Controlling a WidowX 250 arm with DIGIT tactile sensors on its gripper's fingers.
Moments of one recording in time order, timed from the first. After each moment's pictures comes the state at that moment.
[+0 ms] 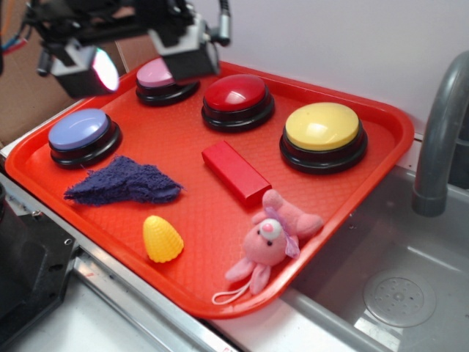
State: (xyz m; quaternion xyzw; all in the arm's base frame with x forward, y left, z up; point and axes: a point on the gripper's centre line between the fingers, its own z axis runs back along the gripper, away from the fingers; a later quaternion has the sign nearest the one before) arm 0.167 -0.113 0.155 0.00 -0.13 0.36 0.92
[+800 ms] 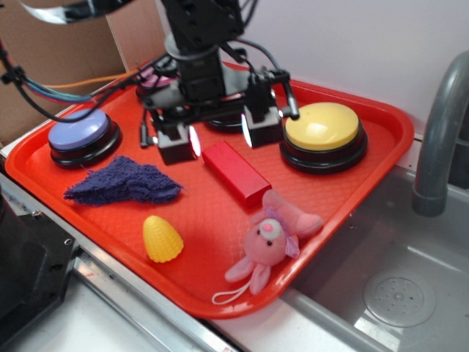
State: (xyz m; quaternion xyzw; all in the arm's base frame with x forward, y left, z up) arm 0.217 -0.108 0.063 0.01 -0.09 0.42 0.90
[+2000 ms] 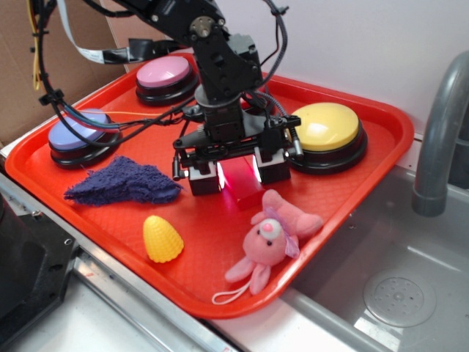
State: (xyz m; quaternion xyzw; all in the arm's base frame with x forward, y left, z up) arm 0.232 -0.103 0.017 -0.02 -0.06 0.41 0.91
